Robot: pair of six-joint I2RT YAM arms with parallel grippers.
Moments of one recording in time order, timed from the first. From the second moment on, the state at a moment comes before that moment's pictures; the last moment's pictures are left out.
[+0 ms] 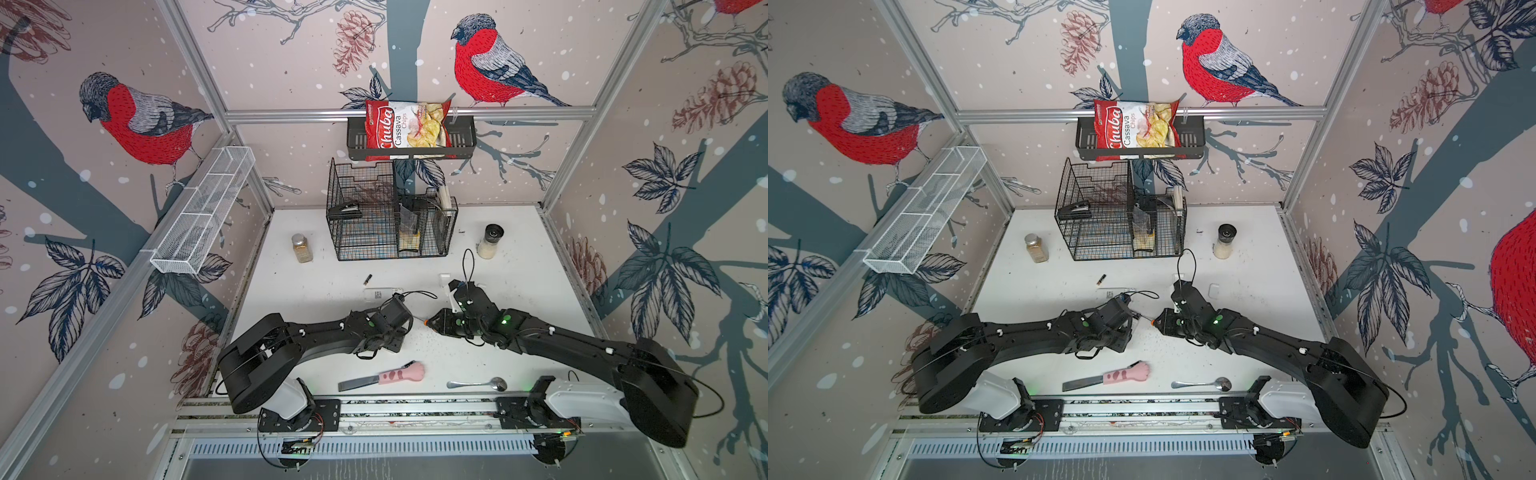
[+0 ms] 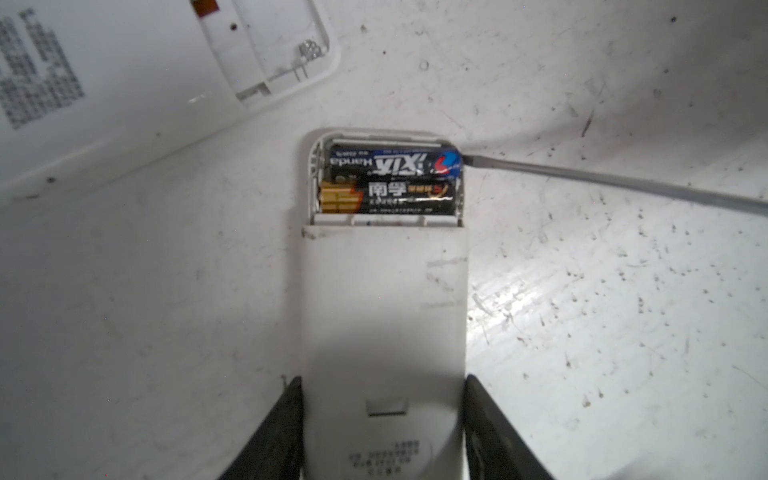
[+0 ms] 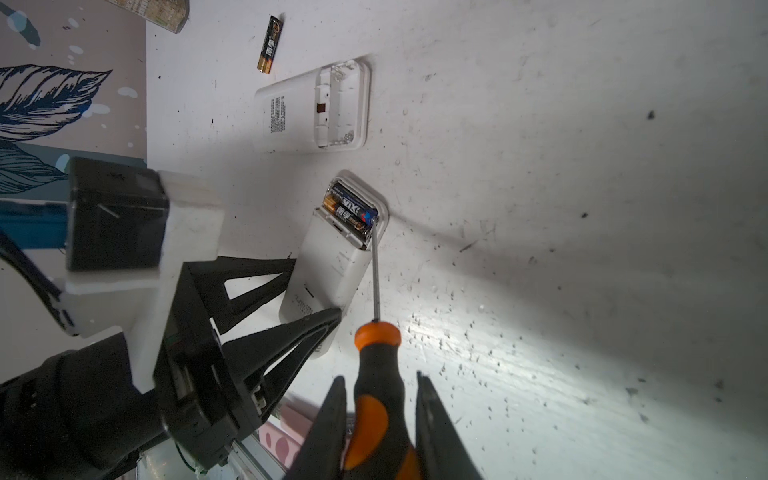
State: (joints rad) left arm -0.95 1.52 0.69 -0.32 -0.10 -0.50; right arm 0.85 1.24 0.60 -0.18 -0.19 0.84
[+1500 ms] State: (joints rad) left arm -0.97 1.53 0.70 -0.31 -0.13 -0.52; right arm 0.85 1.25 0.62 -0.19 -0.21 0.84
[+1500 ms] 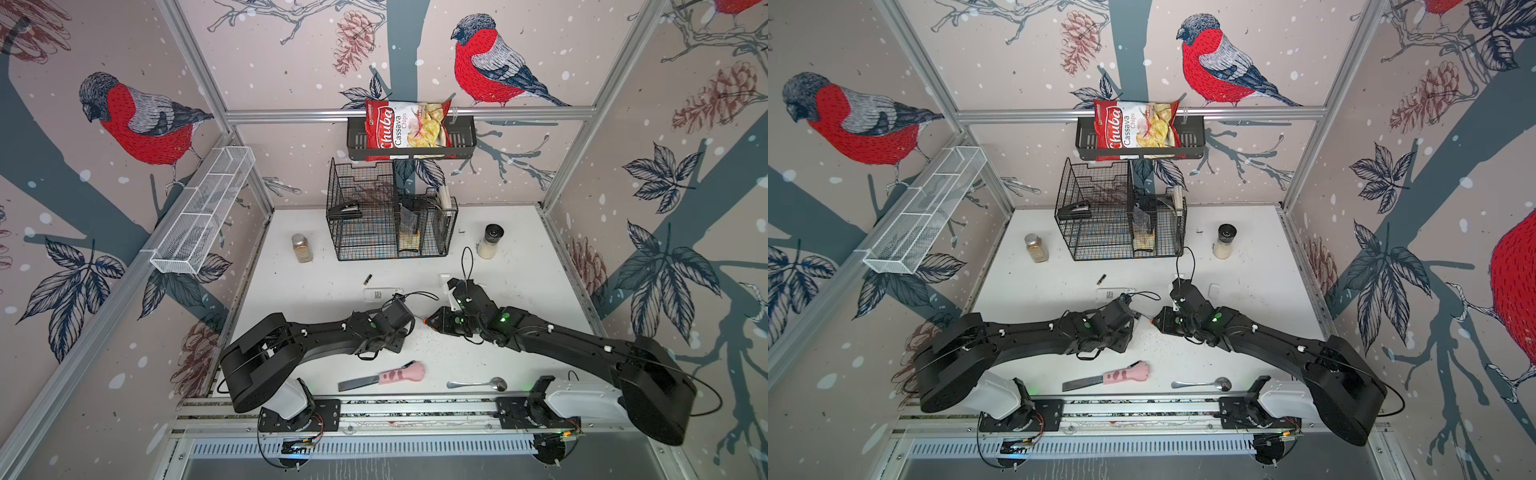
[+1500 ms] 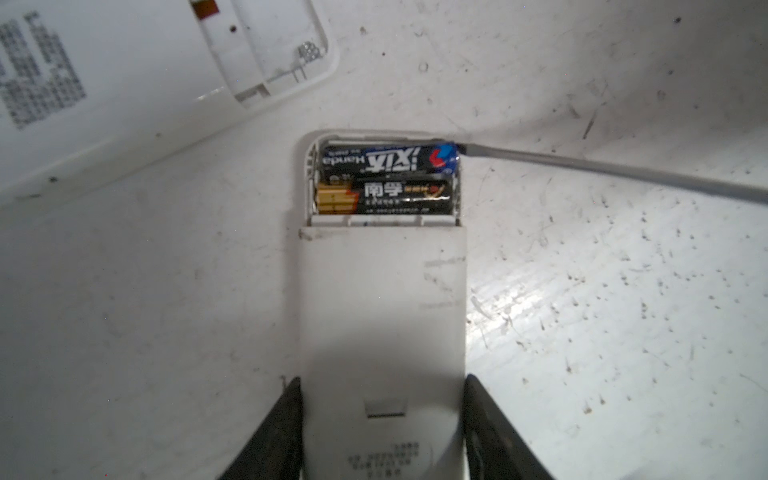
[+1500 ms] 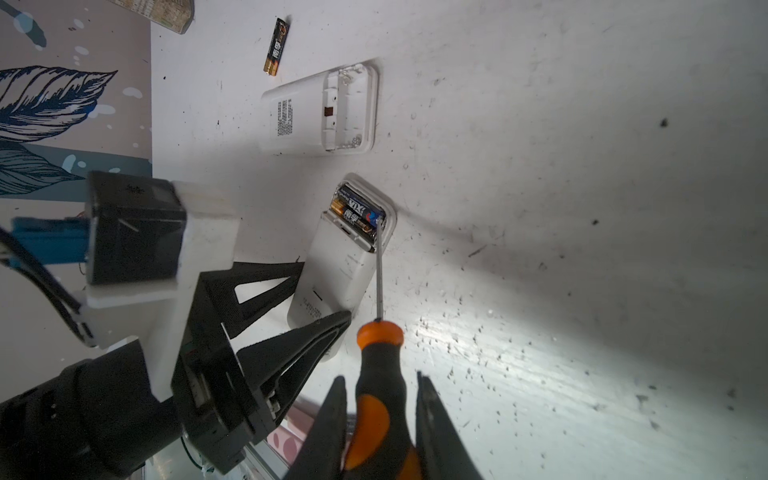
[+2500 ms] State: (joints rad) left arm -0.98 1.53 0.69 -0.30 -0.13 -0.51; right arm 0.79 1.29 0.64 -0.15 -0.20 0.81
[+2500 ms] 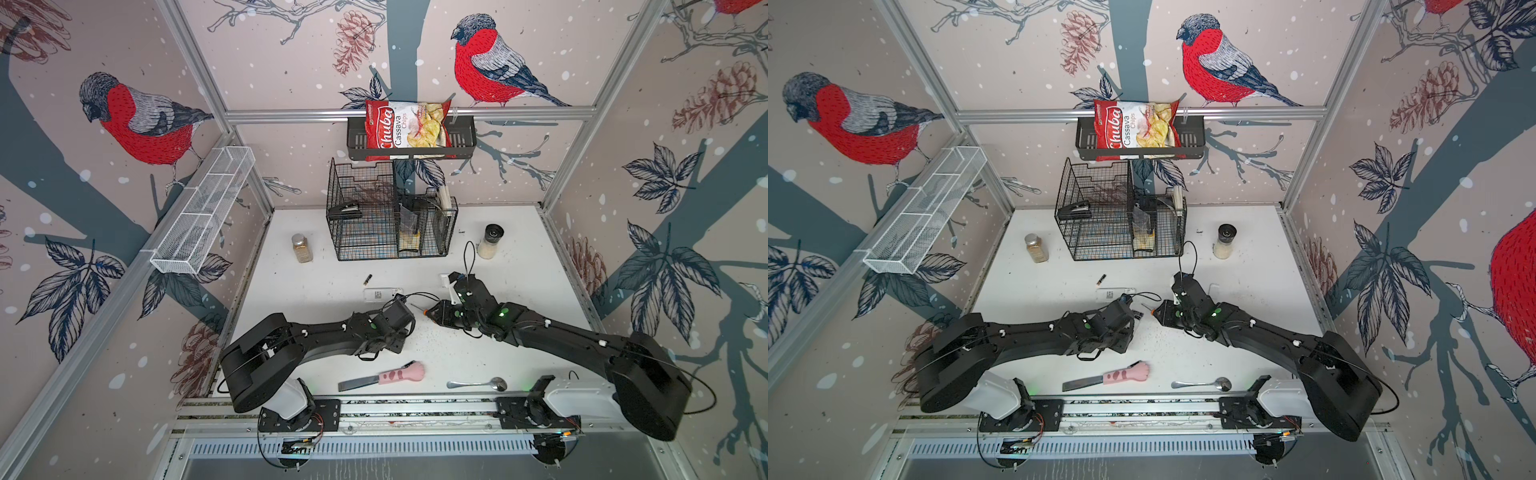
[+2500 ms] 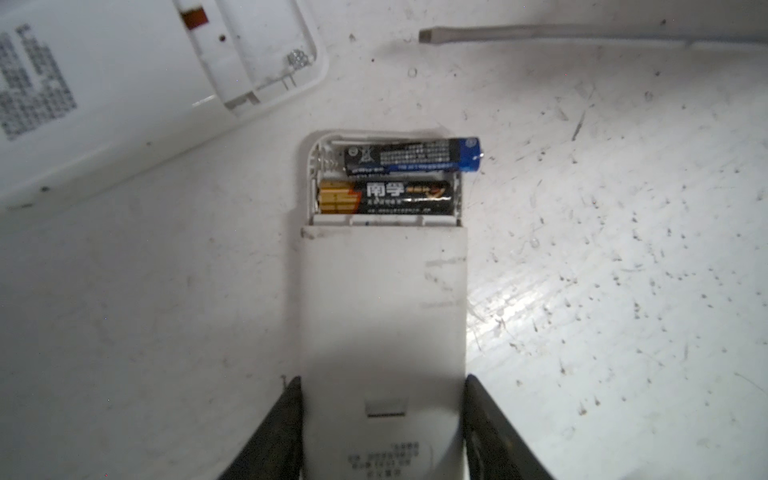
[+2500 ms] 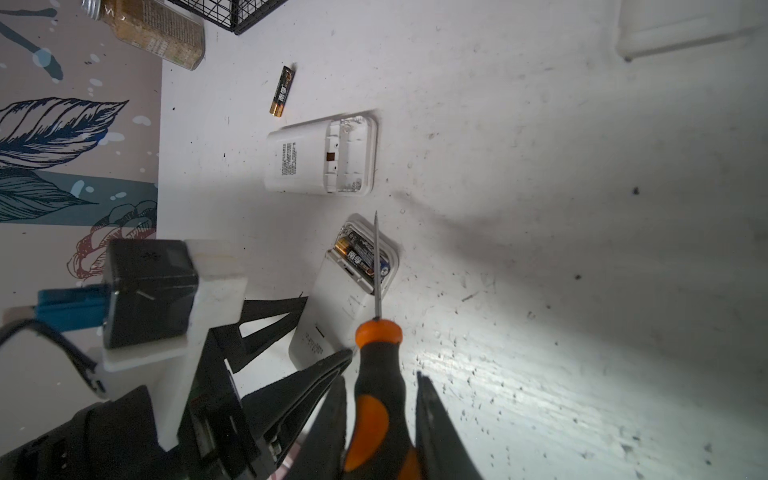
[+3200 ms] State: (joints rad) left arm -0.98 1.53 0.69 -0.30 -0.13 -0.50; right arm 0.85 1.20 0.63 -0.23 -0.21 0.79
